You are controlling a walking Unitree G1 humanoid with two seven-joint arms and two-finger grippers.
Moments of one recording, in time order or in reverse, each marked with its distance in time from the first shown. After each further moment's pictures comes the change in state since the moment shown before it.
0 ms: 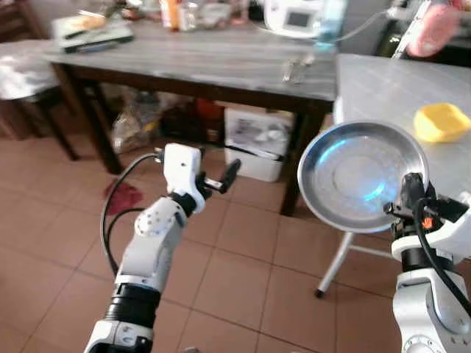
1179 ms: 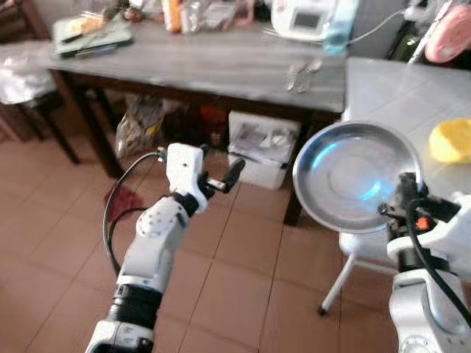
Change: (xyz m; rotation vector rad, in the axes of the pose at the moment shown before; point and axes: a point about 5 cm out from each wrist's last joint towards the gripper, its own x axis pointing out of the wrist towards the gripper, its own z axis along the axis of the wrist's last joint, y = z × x) left arm 0.003 -0.010 0.001 -0.002 -0.031 -0.043; right arm -0.001 -0.002 -0.002 -0.036 0.003 -0.005
